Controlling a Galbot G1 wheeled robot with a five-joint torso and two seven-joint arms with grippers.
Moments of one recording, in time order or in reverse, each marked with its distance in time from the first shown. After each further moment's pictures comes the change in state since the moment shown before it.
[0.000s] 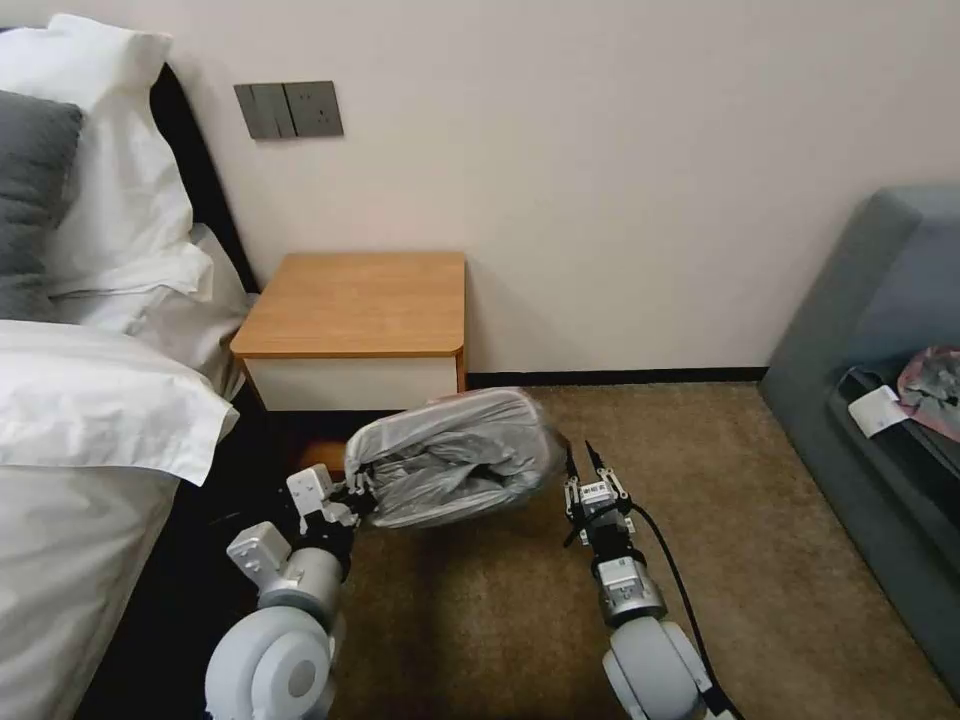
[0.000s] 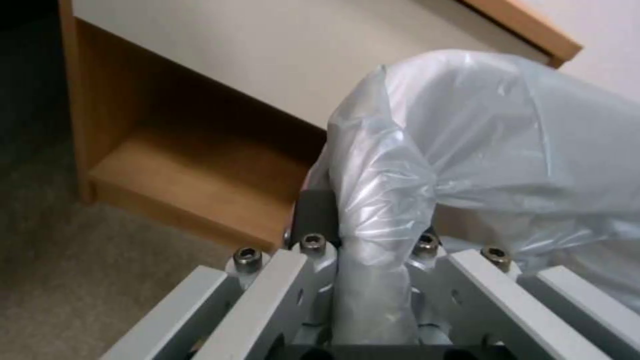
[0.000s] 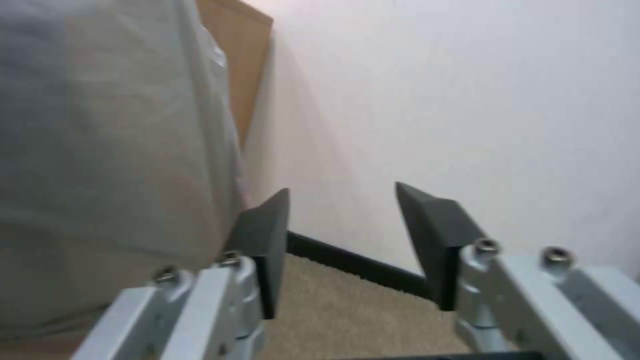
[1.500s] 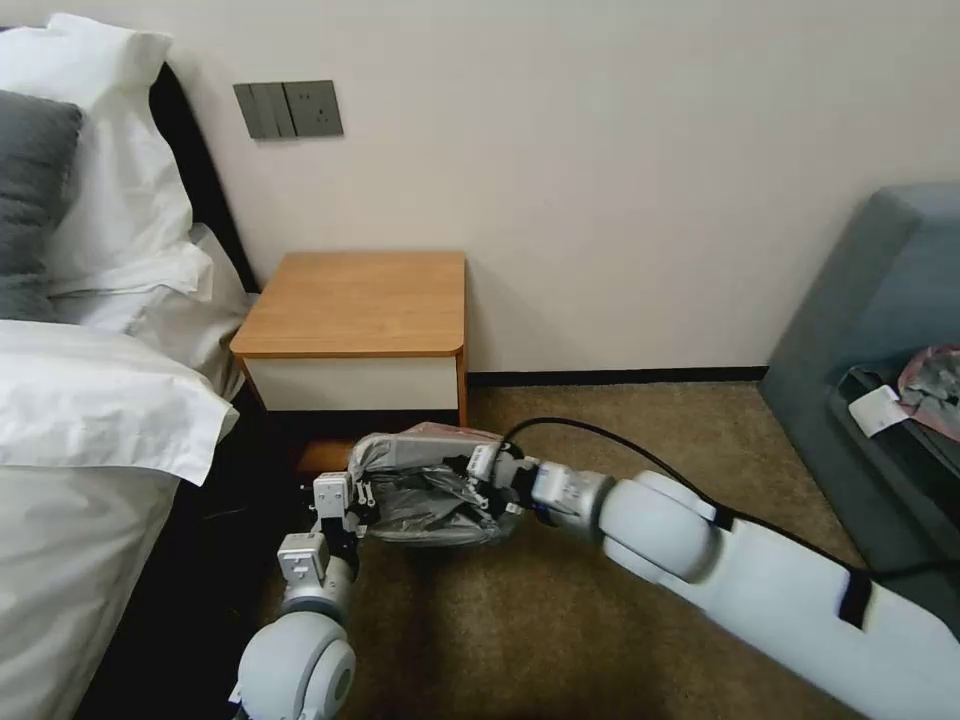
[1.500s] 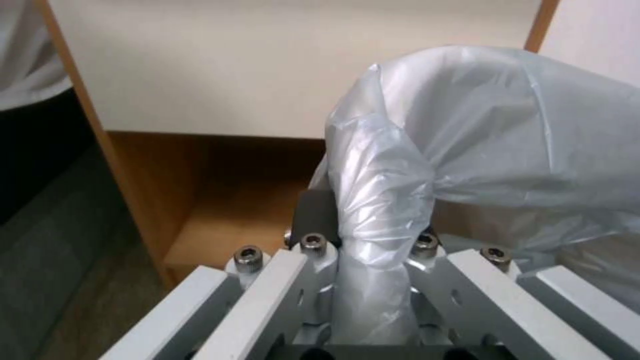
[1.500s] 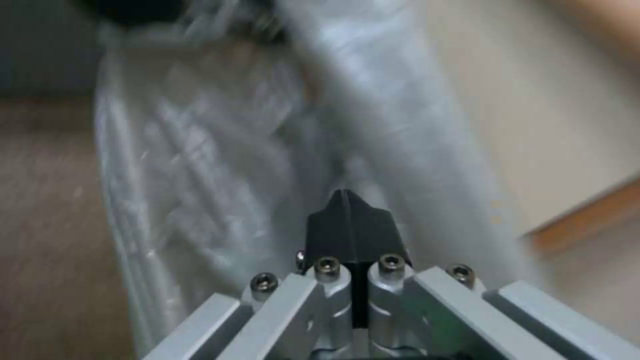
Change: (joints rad) left arm -0.012 0.028 0.082 0.094 0.446 -0.058 0.073; right arm 0.933 -0.525 -0.809 0.056 0.562 -0.516 -0.425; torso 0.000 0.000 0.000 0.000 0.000
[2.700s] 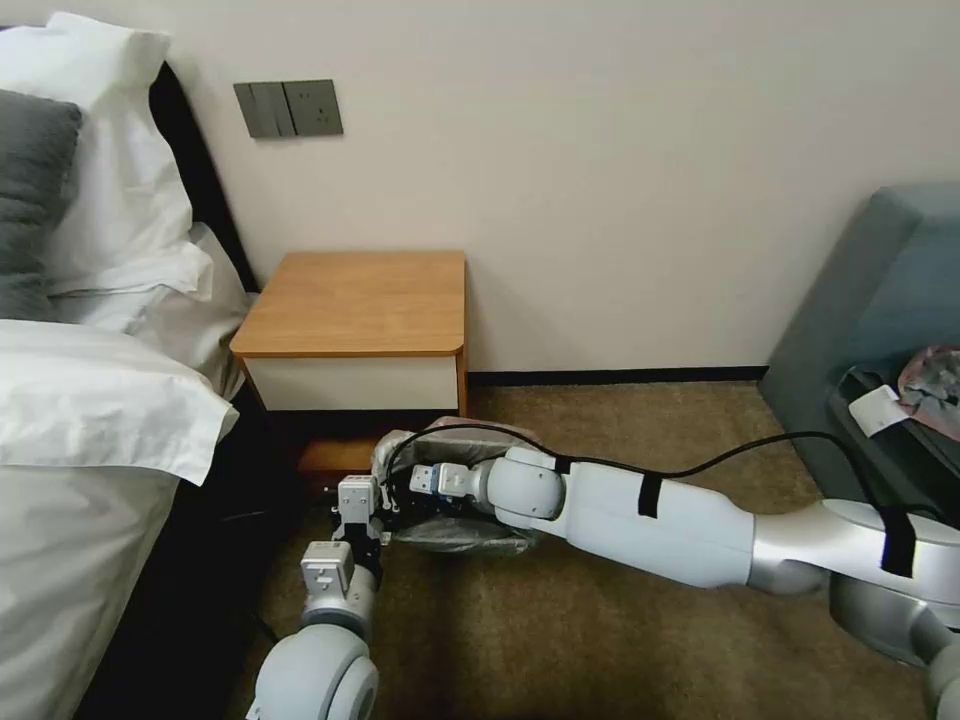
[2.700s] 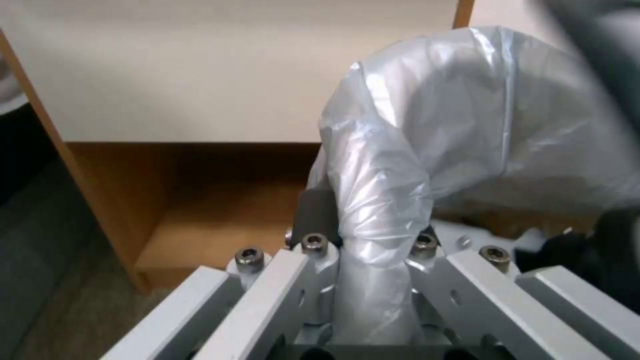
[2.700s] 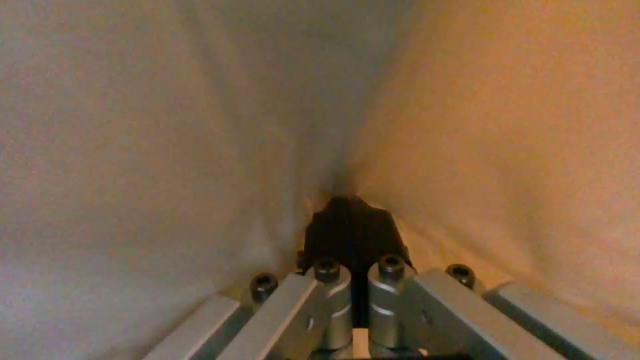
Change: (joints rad) left arm 0.035 -0.047 0.061 -0.061 0.091 0.030 0.013; right arm 0.345 0.340 -0.422 -0.557 0.009 -0.030 -0.008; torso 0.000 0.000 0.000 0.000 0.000
